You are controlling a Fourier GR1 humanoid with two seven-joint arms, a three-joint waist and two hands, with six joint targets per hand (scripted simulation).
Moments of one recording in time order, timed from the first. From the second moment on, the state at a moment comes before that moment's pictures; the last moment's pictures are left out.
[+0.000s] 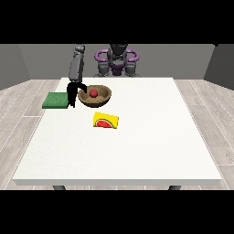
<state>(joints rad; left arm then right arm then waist) -0.75 0.56 0.41 -1.27 0.27 -0.31 0.19 -0.42 -0.19 -0.36 -0.65 -0.26 0.15 -0.51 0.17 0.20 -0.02</state>
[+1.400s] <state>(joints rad) -0.73 0.66 0.49 -1.23 0.39 -0.39 0.23 -0.41 -0.22 -0.28 -0.71 -0.19 -0.17 -0.35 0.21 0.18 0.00</state>
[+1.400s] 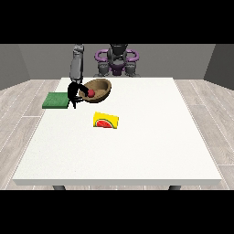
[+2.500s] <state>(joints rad) -0.54 0.75 0.57 -1.02 0.34 -0.46 0.00 -0.52 -0.69 -0.30 -0.72 -0.13 0.01 0.10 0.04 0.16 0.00</state>
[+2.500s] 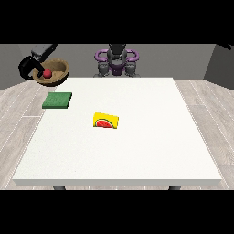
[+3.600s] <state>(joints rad) -0.54 0.80 0.57 -1.02 0.38 -0.47 -0.05 -0.58 -0.65 -0.41 -0.56 -0.19 -0.06 0.03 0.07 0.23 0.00</state>
